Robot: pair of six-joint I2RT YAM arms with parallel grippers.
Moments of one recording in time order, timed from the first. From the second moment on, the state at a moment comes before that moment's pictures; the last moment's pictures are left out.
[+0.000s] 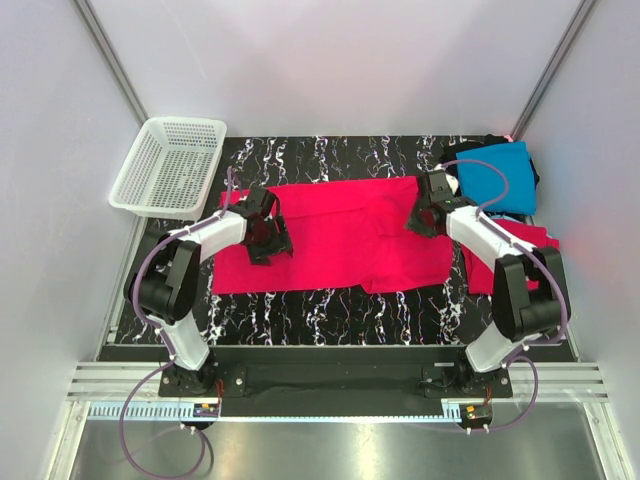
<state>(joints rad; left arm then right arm) -0.37 1.76 1.08 -0.52 0.09 -0.69 0.25 1.61 1.09 -0.44 0.18 0.63</state>
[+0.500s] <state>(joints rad) -0.37 1.76 1.08 -0.52 0.08 -0.68 0.27 1.86 1.25 -0.34 -0.16 0.53</state>
